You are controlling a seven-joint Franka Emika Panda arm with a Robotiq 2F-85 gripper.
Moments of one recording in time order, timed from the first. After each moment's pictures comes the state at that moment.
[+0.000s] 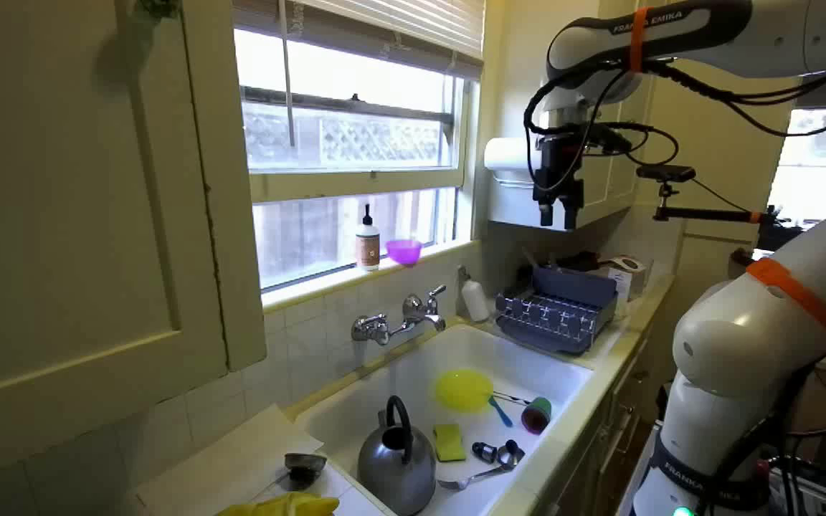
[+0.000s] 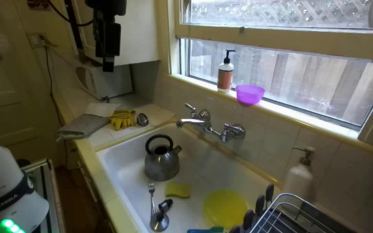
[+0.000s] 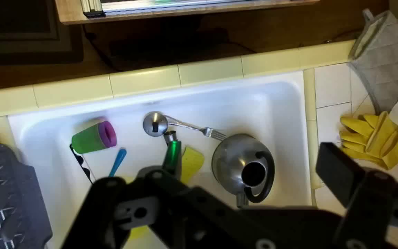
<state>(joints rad) -0.08 -0.65 -0.24 -2.25 0.00 1.41 -0.14</state>
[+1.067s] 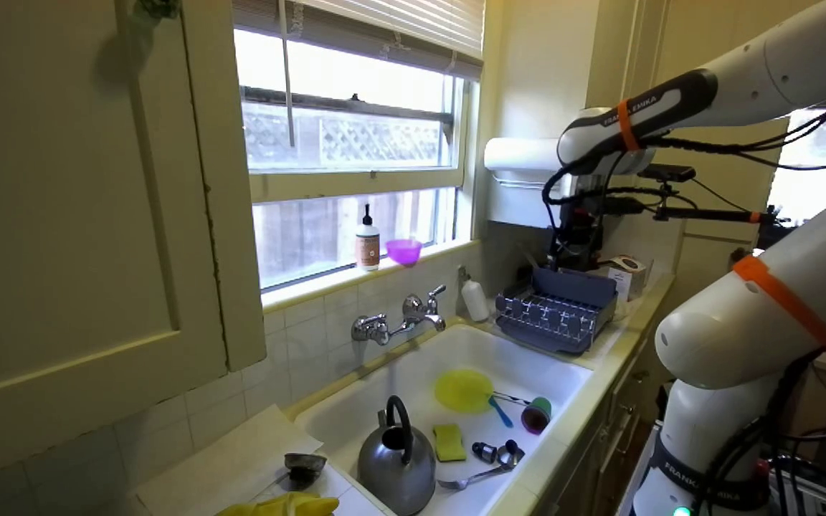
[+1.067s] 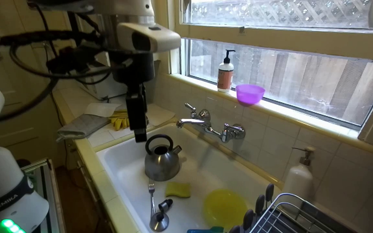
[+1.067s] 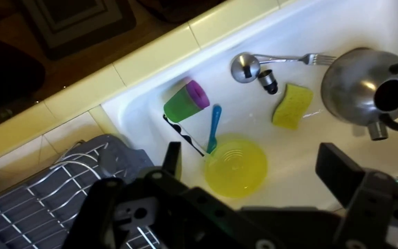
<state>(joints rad) -0.31 -0.60 -0.30 -2.54 -0.17 1.98 -0.05</state>
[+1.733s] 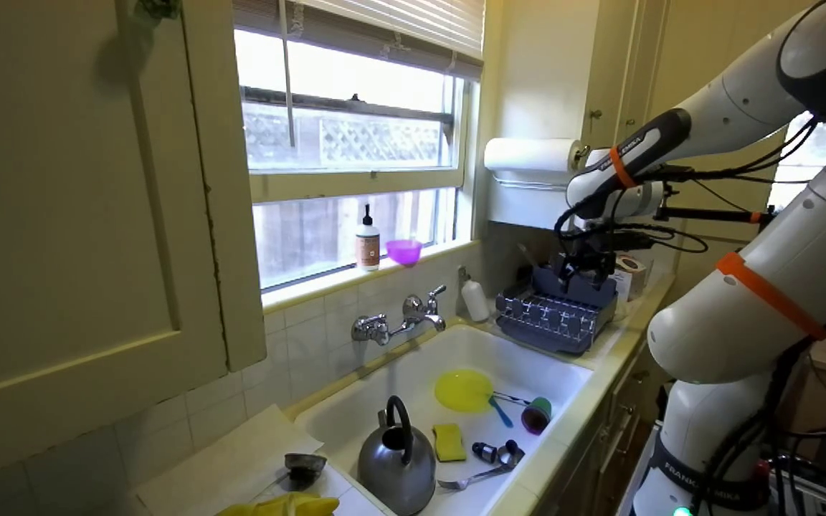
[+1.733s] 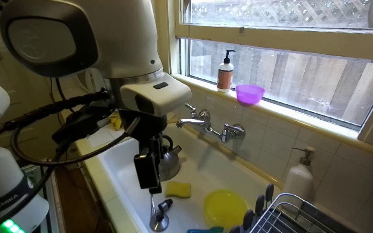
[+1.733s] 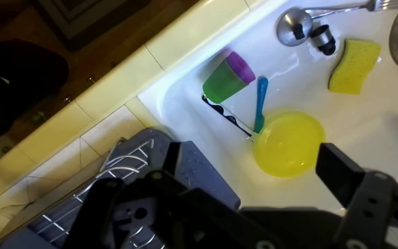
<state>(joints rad) -0.44 -0.46 -0.36 -2.64 -0.22 2.33 -0.04</state>
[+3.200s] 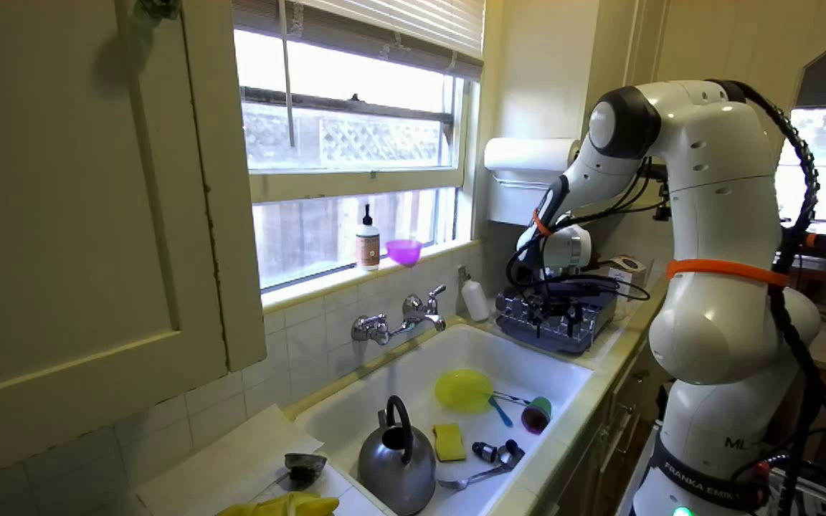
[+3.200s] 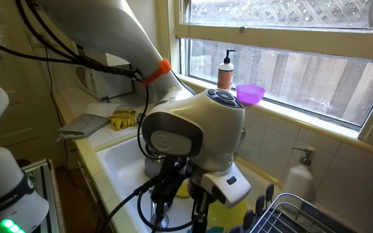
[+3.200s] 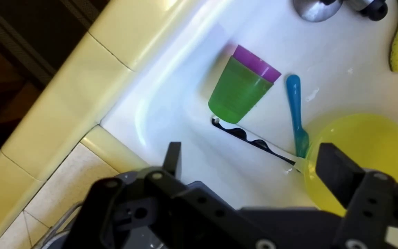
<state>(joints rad) -0.40 0.29 -0.35 -2.29 0.11 2.47 -0.02</state>
